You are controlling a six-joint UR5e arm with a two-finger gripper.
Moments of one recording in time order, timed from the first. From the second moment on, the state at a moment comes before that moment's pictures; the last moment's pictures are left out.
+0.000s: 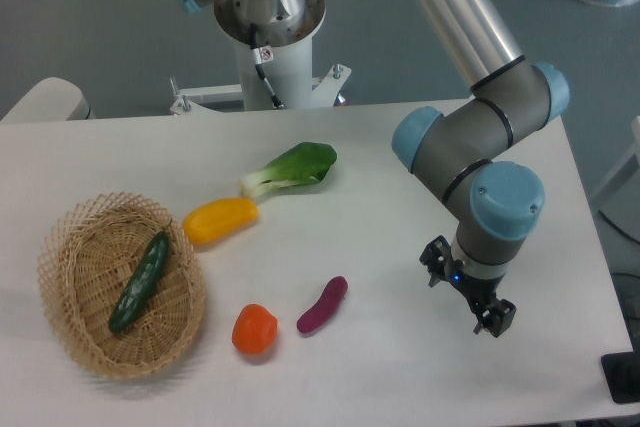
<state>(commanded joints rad) 2.60 -2.23 -1.31 -1.08 1.52 1.51</state>
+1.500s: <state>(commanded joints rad) 2.23 -2.05 -1.54 -1.08 1.51 0.90</state>
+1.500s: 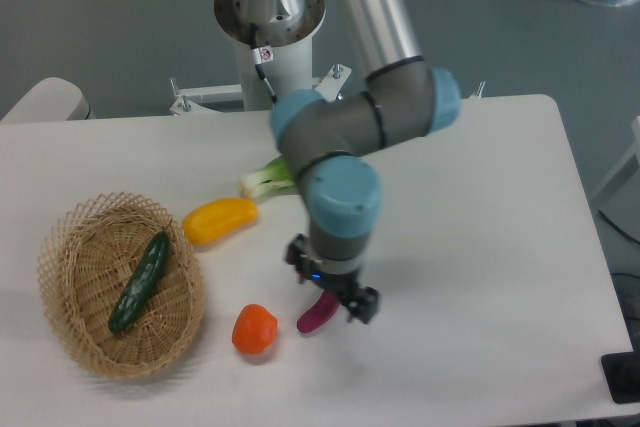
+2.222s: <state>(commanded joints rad) 2.02 -2.06 -1.55 -1.02 1.49 0.53</state>
